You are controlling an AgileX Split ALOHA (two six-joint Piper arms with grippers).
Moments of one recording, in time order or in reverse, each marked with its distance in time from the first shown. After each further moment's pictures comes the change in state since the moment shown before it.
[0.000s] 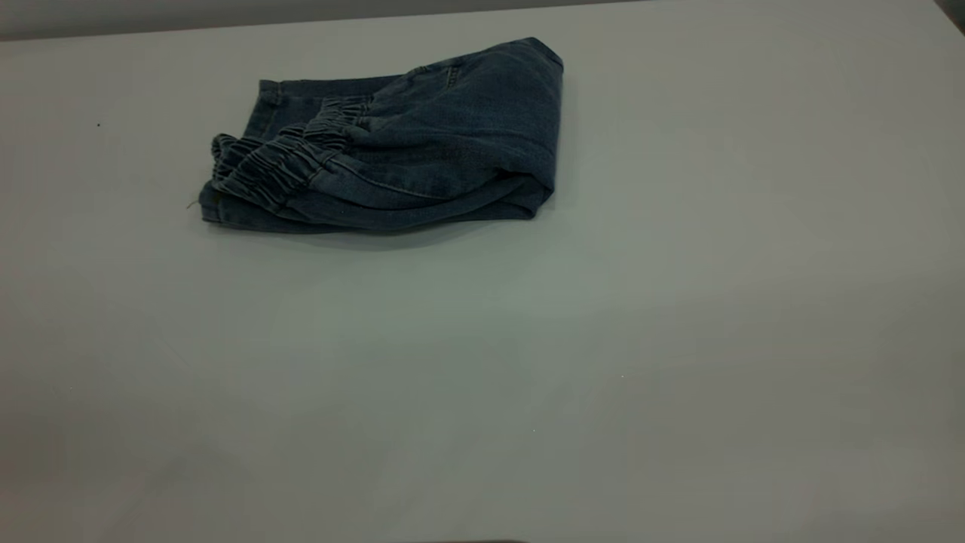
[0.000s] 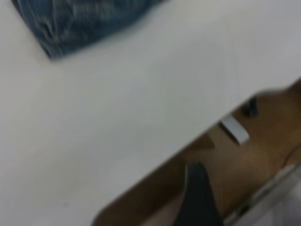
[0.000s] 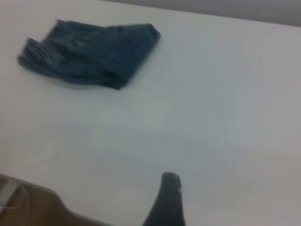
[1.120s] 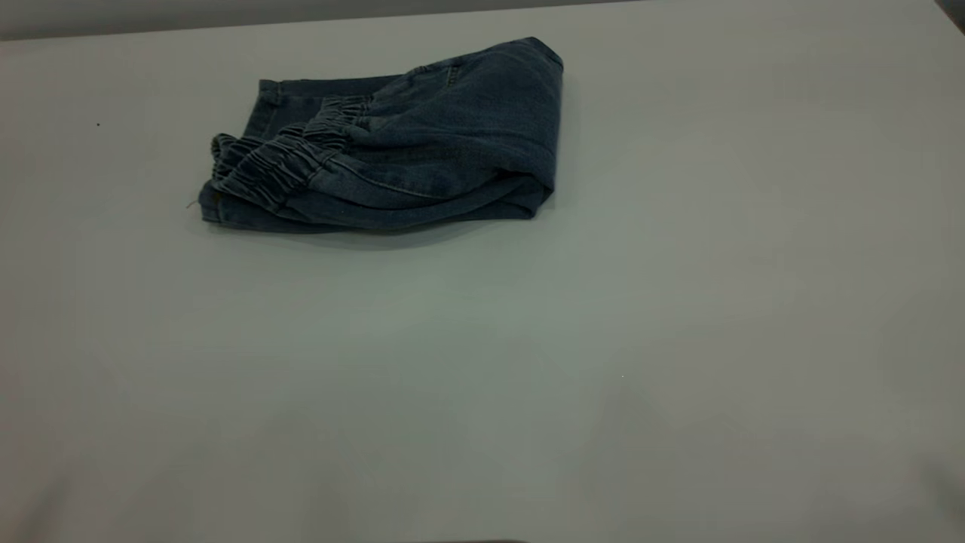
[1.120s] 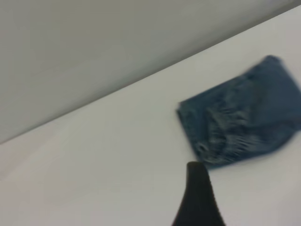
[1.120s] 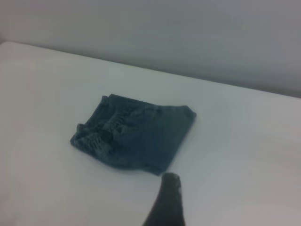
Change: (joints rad) left arm 0.000 0.593 -0.808 0.353 0.002 -0.083; right arm 0.000 0.867 -0.831 0.130 -0.008 0.001
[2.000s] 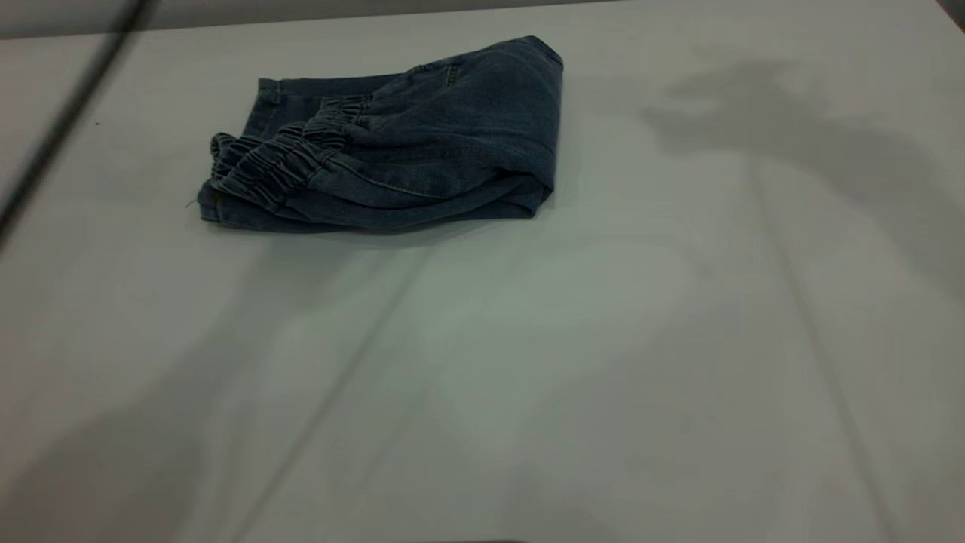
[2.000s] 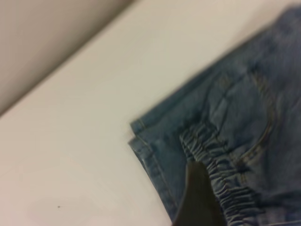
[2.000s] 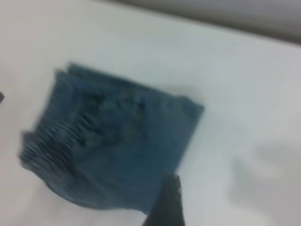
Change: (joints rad) left arm 0.000 1.381 -0.884 -0.014 0.000 0.054; right arm 0.000 1.138 -0.718 0.072 -0.020 -0.021
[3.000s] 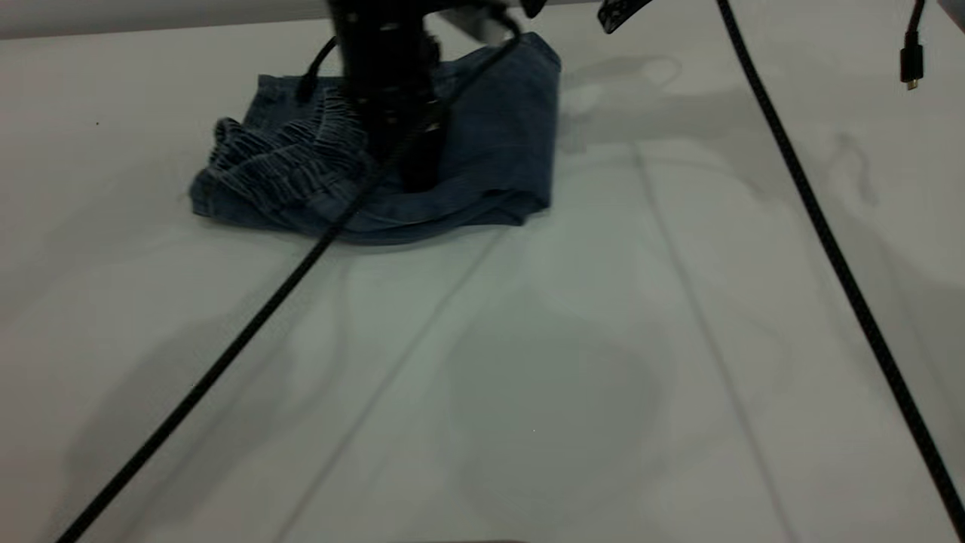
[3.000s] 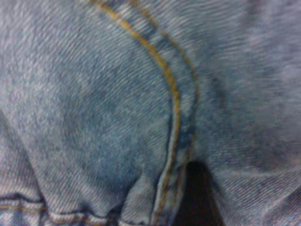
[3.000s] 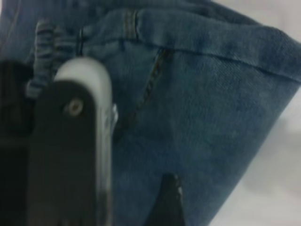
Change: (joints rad) left arm 0.013 0.454 0.115 -0.275 0.000 0.512; right arm 0.085 0.512 0.004 0.169 -0.177 -0.136
